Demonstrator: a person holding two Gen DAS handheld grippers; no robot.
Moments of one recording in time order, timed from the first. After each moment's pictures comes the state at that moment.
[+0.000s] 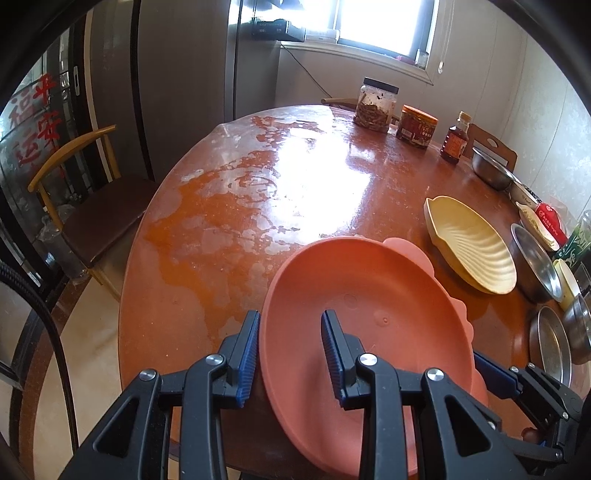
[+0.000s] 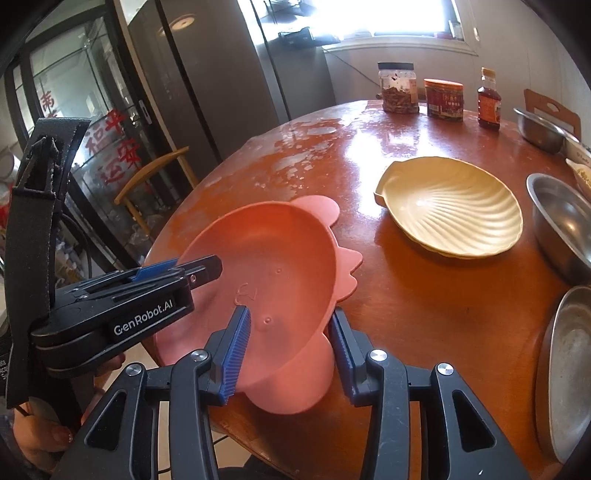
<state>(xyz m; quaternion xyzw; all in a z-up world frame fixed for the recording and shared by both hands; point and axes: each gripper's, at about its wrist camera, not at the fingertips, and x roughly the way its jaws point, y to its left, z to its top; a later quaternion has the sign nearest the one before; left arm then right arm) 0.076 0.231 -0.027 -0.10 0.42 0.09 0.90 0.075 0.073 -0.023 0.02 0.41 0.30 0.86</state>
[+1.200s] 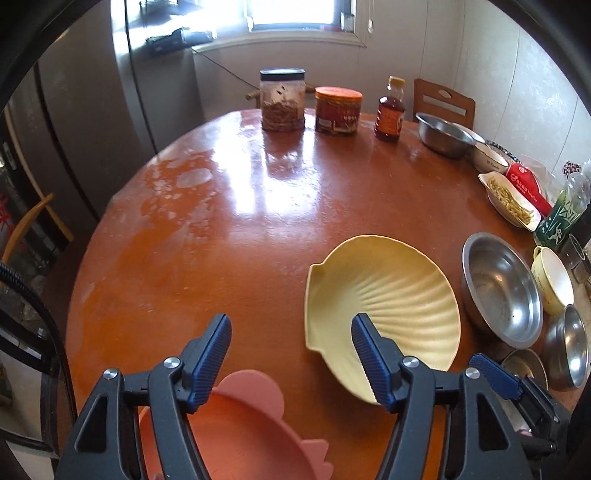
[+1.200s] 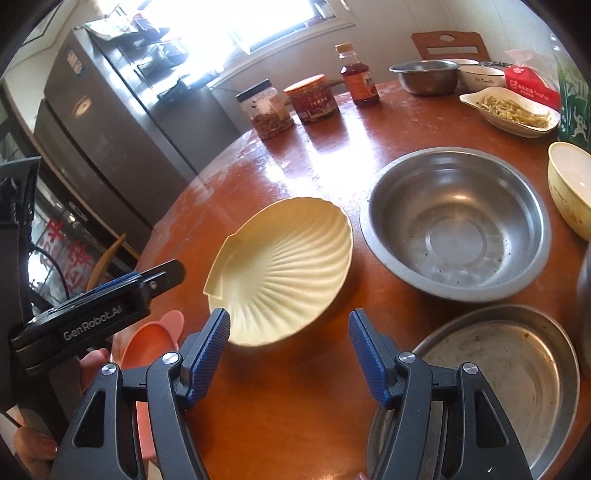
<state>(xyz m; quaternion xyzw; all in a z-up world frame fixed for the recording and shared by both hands) 0.208 0.126 0.019 0.00 0.46 0.00 0.89 0.146 -0.054 -0.008 0.19 0.43 0.16 0.87</state>
